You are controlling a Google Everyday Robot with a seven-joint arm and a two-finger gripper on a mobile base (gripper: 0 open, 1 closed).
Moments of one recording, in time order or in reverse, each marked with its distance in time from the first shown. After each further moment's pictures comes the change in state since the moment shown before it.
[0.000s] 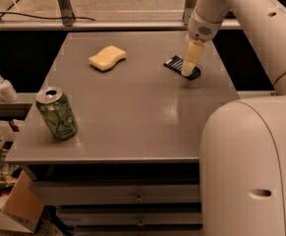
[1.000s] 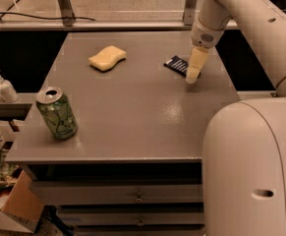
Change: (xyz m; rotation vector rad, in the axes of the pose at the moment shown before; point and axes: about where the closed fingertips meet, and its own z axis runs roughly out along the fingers) arm 0.020 0.005 0.017 -0.026 0.035 0.019
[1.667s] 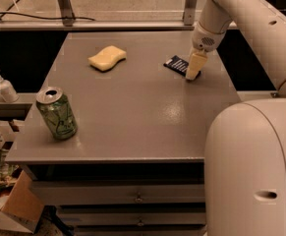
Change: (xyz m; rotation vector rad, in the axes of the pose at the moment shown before) arm 0.006 0.003 0.007 -0.009 0.003 0.002
